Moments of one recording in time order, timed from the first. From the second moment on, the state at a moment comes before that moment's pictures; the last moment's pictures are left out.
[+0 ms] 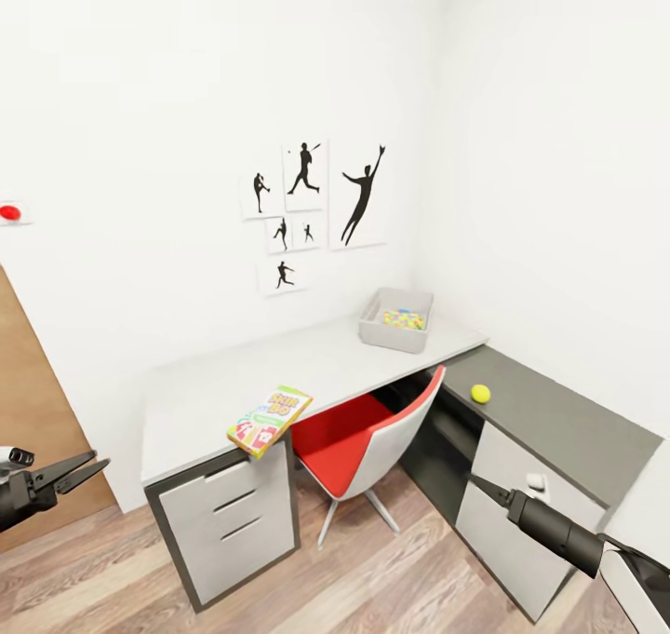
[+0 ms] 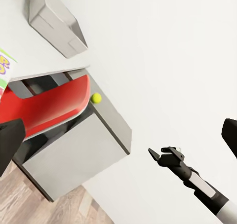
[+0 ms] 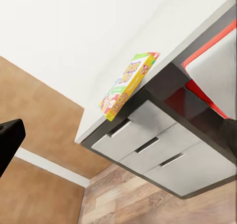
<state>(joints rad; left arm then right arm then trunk) -0.36 0.54 0.51 -0.87 0.33 0.77 -1.57 -0.27 -0.35 -0.13 -0.96 -0.70 0.48 0.99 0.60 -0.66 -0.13</state>
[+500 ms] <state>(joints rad) -0.36 0.54 0.51 -0.87 0.33 0.77 -1.57 -0.27 -0.35 -0.13 -0.96 -0.70 0.48 0.99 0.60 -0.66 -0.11</state>
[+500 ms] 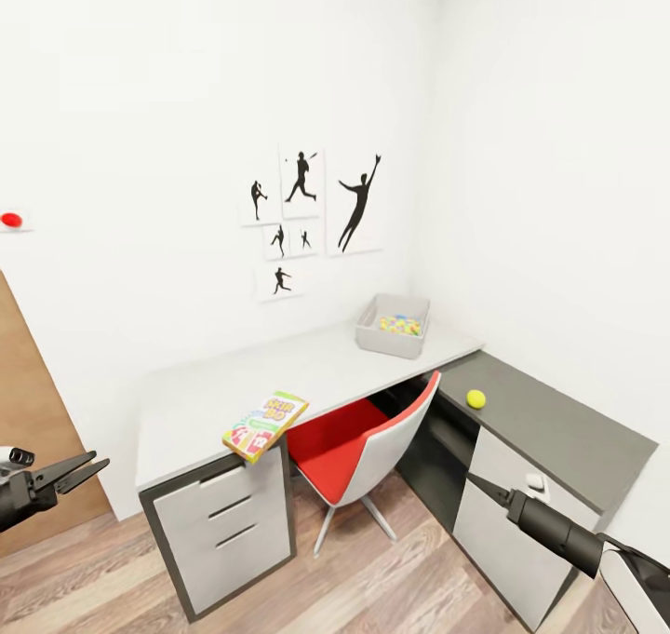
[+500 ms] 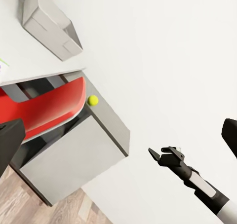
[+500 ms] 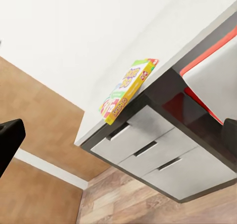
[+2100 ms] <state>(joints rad) -0.36 0.54 0.51 -0.87 0.33 0.77 -1.57 -0.27 -0.35 -0.12 -0.96 -0.71 0.48 0.99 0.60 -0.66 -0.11</state>
